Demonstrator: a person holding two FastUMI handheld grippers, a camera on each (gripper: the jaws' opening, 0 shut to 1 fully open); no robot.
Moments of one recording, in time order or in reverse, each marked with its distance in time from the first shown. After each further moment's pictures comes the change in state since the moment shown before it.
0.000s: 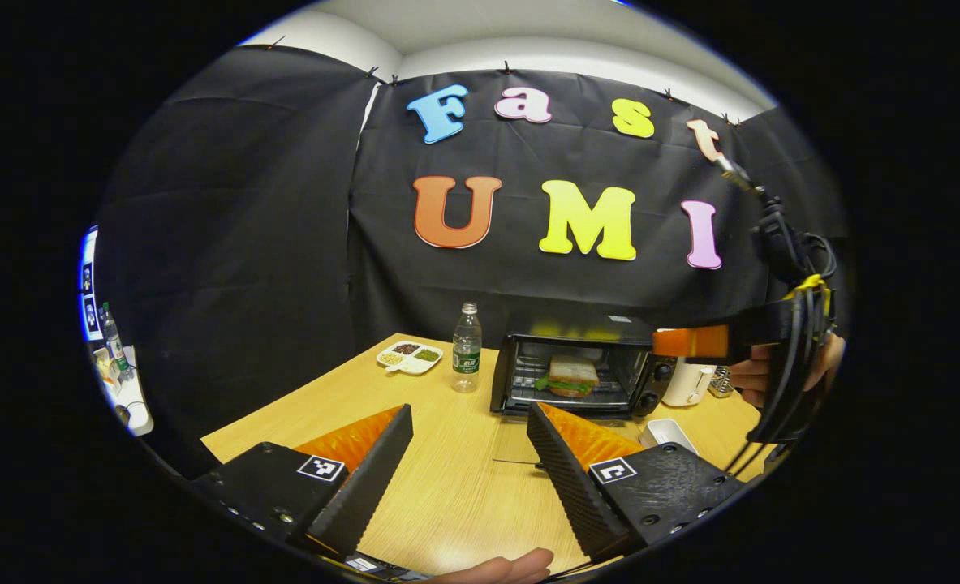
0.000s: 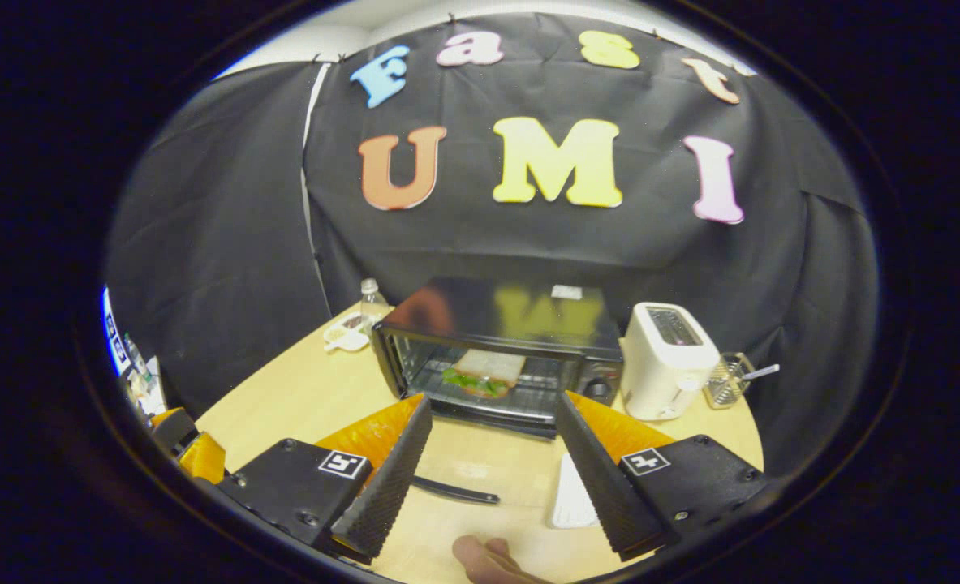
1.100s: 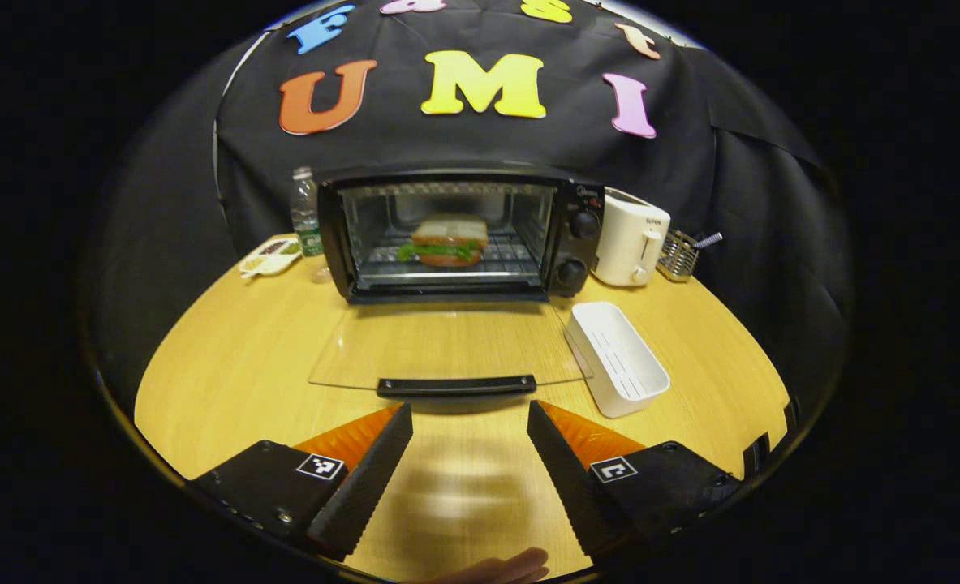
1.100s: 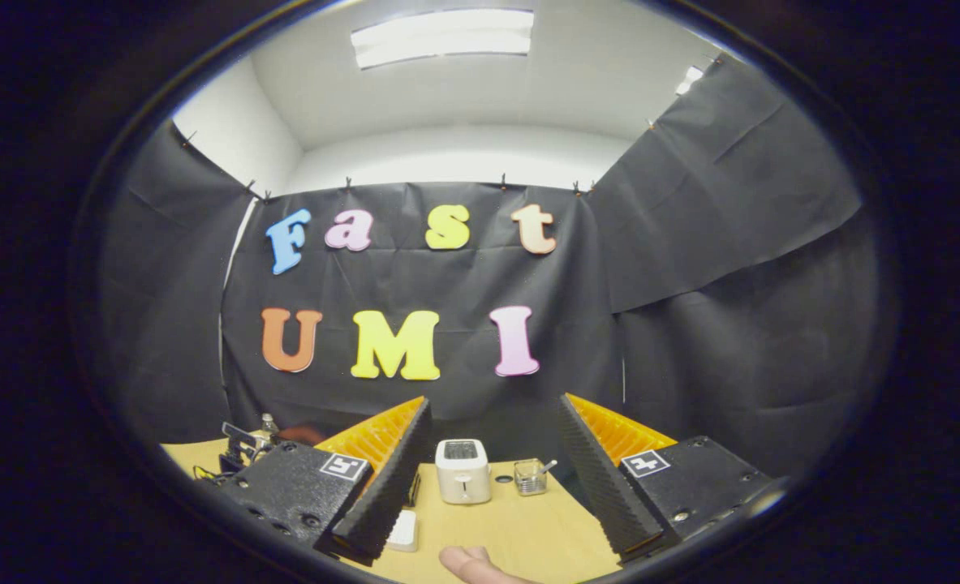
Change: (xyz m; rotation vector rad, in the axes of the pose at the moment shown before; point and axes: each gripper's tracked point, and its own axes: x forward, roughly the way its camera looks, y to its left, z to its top) left arm 0.061 -0.157 -0.174 0.139 0.482 -0.274; right arm -0.304 -0.224 0.033 0.063 -0.643 -0.381
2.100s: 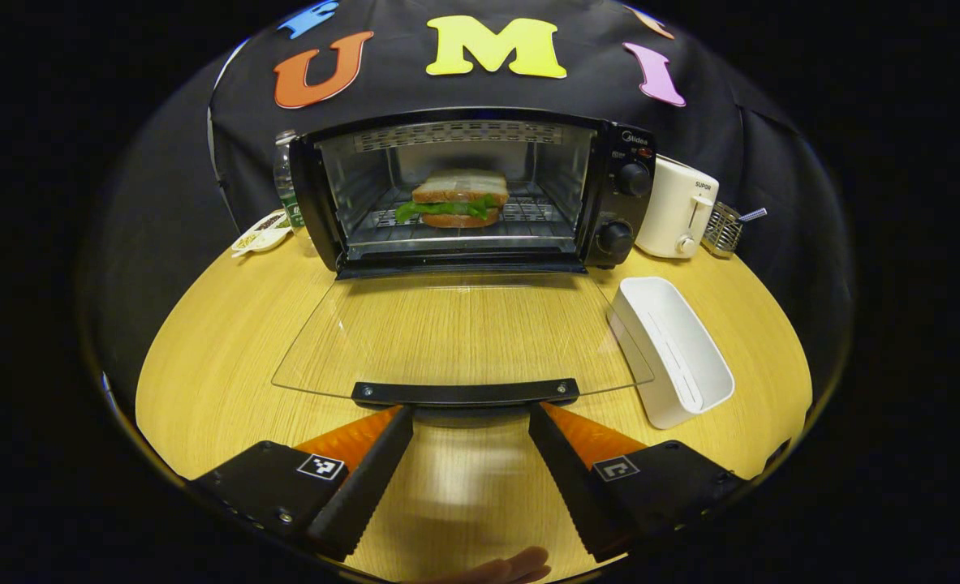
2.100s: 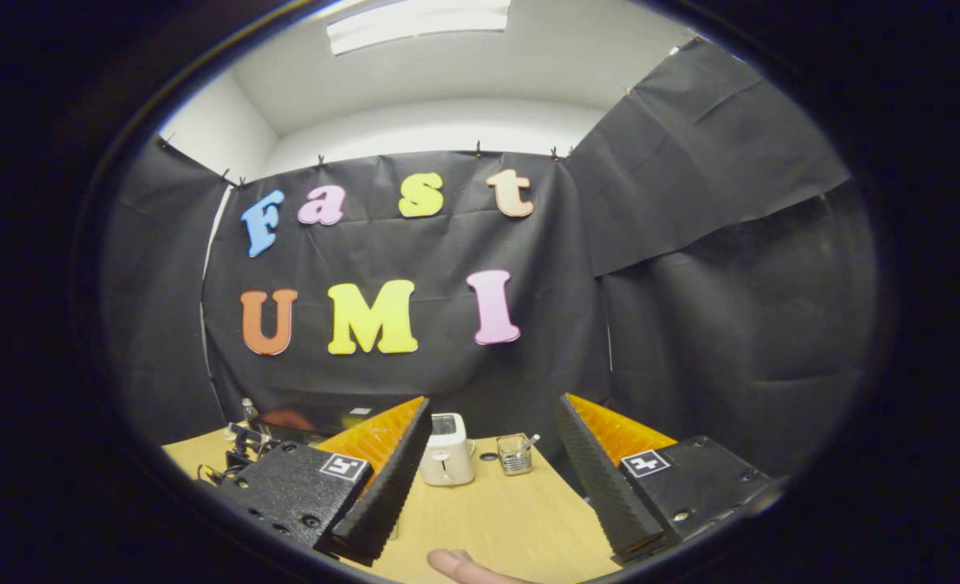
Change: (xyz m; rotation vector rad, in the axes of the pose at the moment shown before) left arm 0.051 0.020 -0.004 -0.014 0.093 0.089; right arm 0.028 -0.034 -0.057 0.028 0.127 -0.040
